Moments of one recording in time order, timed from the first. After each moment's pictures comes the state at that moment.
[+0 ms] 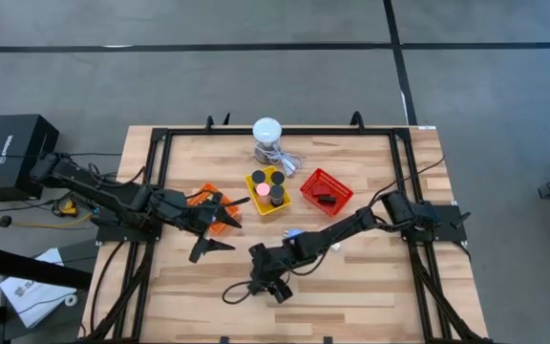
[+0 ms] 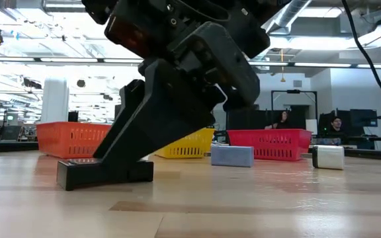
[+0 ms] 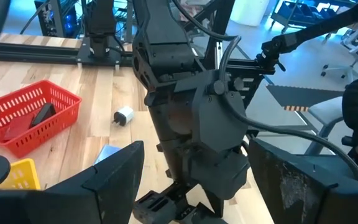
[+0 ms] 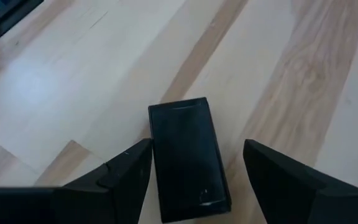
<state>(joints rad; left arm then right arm) -0.31 0.97 0.69 -0.02 -0.05 -0.19 0.32 2.25 1.51 -0.10 -0.15 -0.19</state>
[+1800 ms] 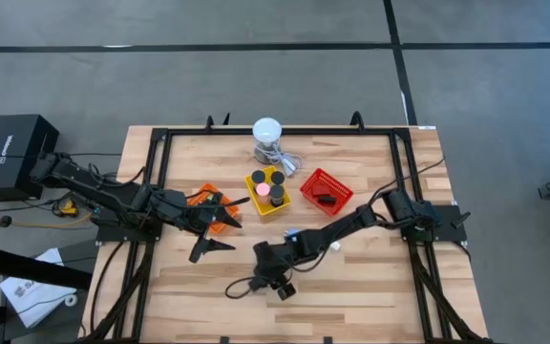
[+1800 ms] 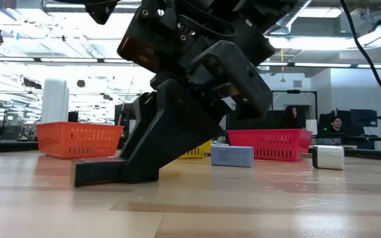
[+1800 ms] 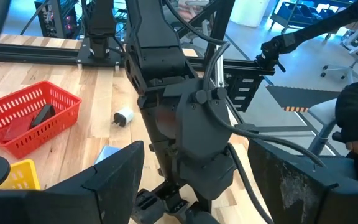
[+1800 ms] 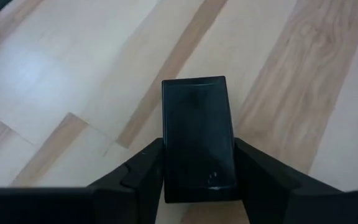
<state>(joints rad) -0.31 0.97 0.69 -0.02 -0.05 -0.19 0.29 2.24 1.46 -0.11 -0.17 -0.18</state>
